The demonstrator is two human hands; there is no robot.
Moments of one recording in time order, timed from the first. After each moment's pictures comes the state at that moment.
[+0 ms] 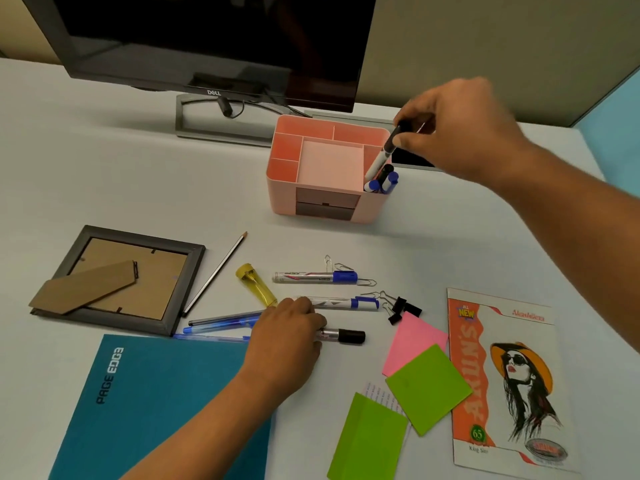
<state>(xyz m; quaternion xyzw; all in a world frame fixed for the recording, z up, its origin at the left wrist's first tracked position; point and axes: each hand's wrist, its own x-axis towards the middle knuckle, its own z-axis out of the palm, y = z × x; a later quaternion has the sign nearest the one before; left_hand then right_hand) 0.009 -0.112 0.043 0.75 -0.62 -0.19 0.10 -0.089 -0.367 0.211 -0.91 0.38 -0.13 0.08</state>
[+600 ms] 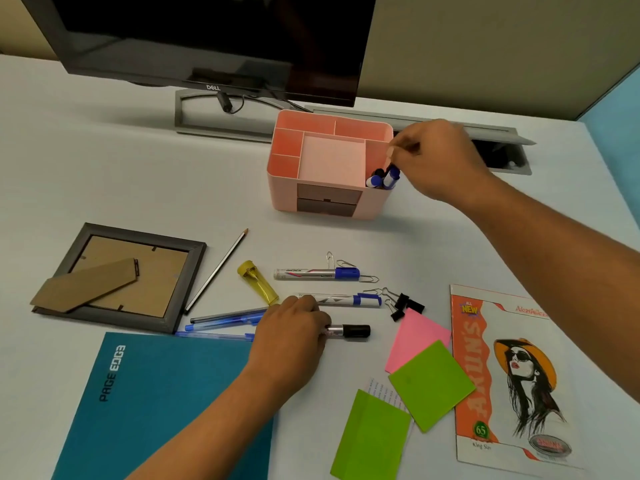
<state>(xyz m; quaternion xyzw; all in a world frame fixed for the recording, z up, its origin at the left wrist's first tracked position) 0.008 -0.112 0.040 0.75 -0.63 -0.19 0.12 -0.085 -0.367 0.156 -0.85 0.48 -0.12 0.16</state>
